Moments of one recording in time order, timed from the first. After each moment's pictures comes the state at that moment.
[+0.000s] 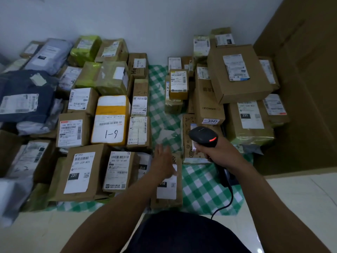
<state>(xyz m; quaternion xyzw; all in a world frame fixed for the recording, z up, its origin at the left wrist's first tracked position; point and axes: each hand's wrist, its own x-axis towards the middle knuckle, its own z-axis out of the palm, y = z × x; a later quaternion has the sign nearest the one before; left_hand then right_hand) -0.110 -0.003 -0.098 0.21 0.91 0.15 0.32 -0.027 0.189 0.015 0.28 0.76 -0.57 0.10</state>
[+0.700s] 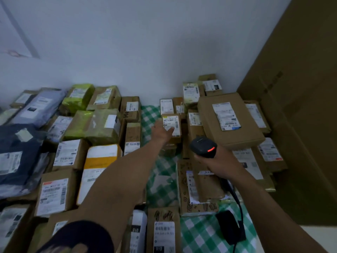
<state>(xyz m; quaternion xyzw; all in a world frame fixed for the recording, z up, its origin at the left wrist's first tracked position) -0.346 0.142 -0.027 0.04 0.87 0.44 0.21 -0.133 0.256 0.055 0.28 0.80 -0.53 0.06</state>
